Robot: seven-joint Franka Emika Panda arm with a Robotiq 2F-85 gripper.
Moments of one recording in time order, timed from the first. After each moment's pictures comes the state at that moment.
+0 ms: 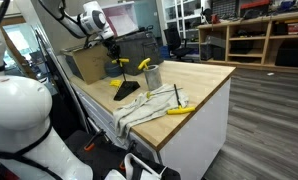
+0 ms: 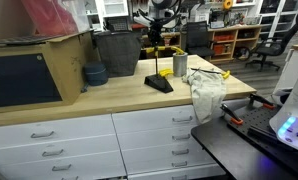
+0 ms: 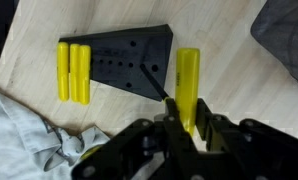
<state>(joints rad) 0.26 0.25 0.11 -1.94 -0.15 2.41 1.85</state>
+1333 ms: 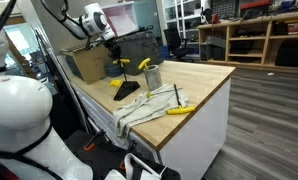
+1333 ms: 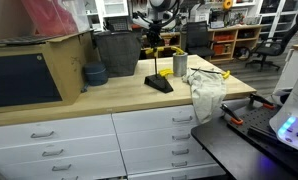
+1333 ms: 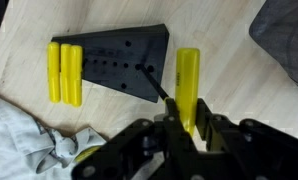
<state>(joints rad) 0.27 0.29 0.10 -1.92 -0.16 2.41 1.85</state>
